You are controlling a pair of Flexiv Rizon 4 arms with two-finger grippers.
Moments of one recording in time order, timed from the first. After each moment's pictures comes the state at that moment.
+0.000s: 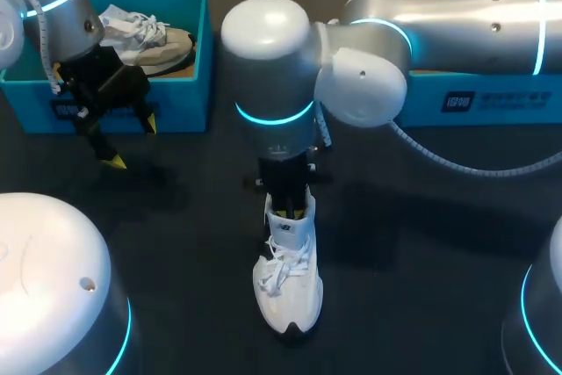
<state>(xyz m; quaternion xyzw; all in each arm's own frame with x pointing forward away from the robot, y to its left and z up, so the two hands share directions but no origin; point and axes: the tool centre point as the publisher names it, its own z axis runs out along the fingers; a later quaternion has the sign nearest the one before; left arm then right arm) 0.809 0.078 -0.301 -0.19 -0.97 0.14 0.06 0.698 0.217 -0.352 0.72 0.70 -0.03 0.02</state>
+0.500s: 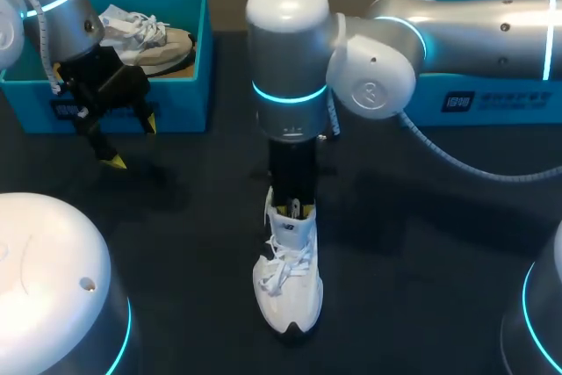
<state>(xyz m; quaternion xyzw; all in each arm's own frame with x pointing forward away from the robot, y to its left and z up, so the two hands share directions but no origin) 0.809 0.078 -0.301 -0.19 -0.97 0.14 0.06 0.709 0.210 -0.361 0.70 0.71 -0.05 -0.04</state>
